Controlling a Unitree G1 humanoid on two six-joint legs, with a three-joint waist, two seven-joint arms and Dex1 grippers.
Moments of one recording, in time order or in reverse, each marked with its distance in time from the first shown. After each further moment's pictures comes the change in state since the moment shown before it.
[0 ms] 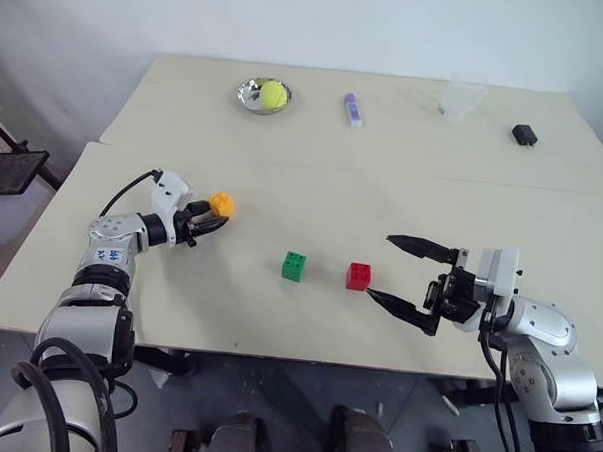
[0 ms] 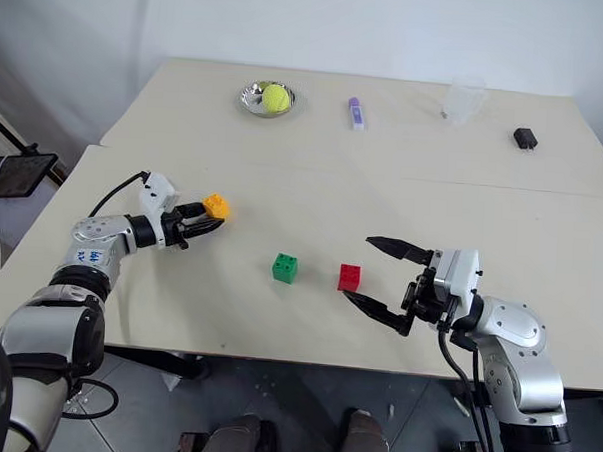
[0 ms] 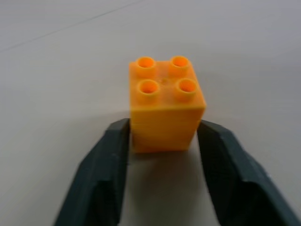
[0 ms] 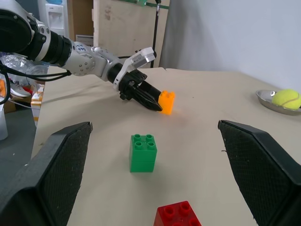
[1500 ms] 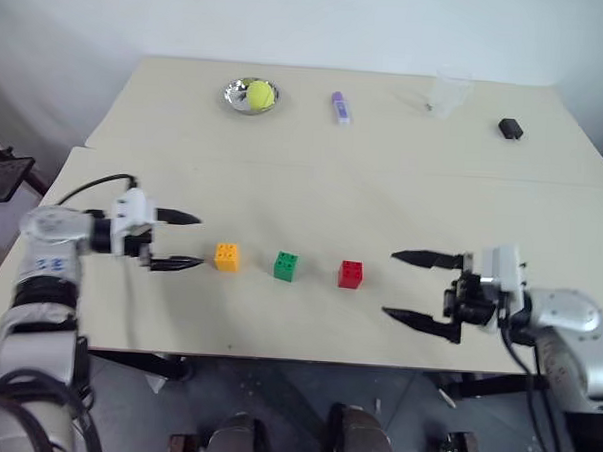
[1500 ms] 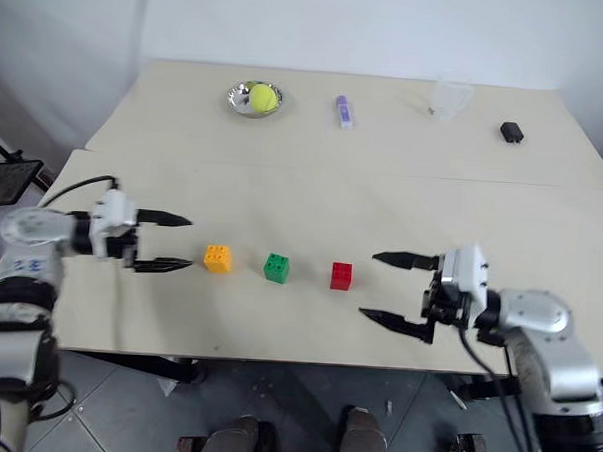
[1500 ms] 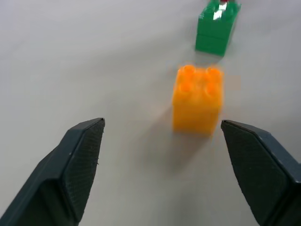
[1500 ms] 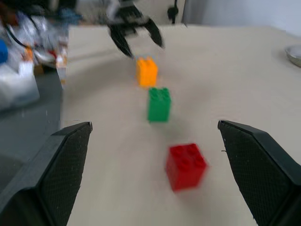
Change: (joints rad) left arm 0.277 0.247 0.041 -0.472 -0.111 -0.077 -0.499; right arm -0.103 -0.261 -0.024 0.070 0.031 0.171 0.144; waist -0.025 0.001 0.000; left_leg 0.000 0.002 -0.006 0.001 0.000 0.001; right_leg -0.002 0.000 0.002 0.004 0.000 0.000
